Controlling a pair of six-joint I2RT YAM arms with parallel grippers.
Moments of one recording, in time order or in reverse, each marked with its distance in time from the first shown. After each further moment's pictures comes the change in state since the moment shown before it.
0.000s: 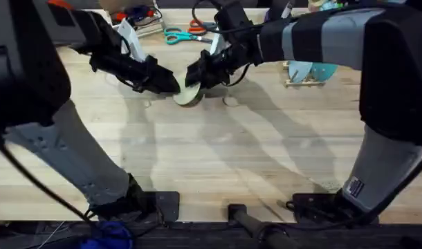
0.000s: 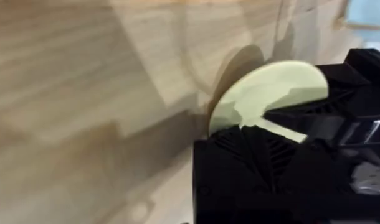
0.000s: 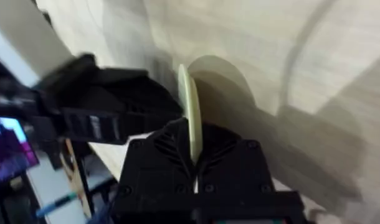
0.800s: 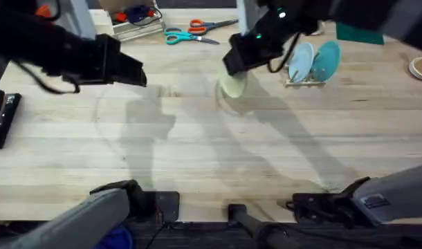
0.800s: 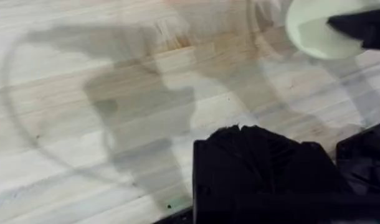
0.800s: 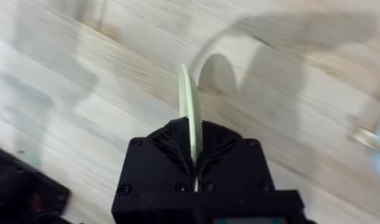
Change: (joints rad) left arm -0.005 -0.773 0.024 -0.365 -0.356 0.009; right arm 0.006 -0.380 0.108 -0.676 0.521 -0.507
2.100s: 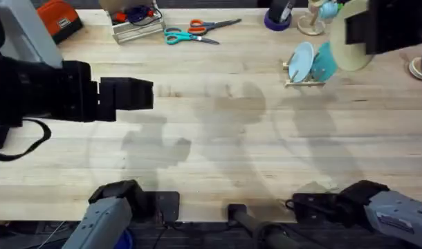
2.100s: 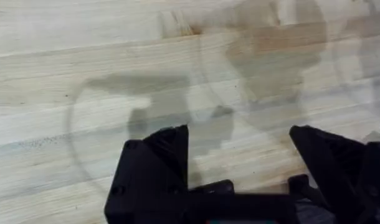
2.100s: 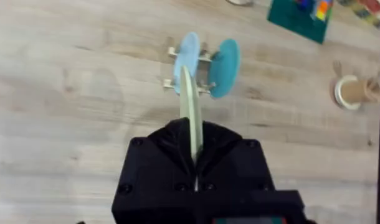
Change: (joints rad) left arm 0.000 -0.318 0.000 -0.111 -0.112 -0.076; right arm -0.134 -0.519 0.000 -0.291 0.529 -0.033
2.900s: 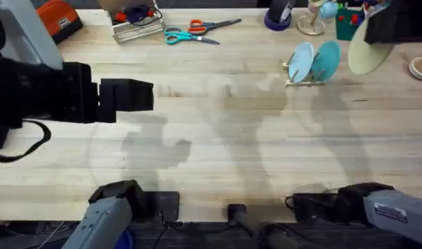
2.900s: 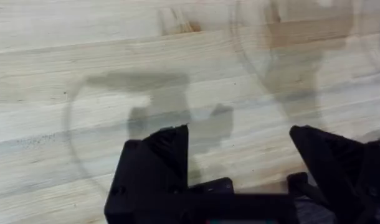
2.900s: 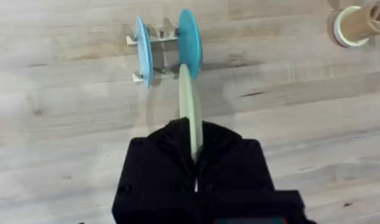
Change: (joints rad) left arm 0.000 0.000 0.000 -0.010 0.000 0.000; right arm -0.297 0.091 0.001 -0.005 -0.130 0.034
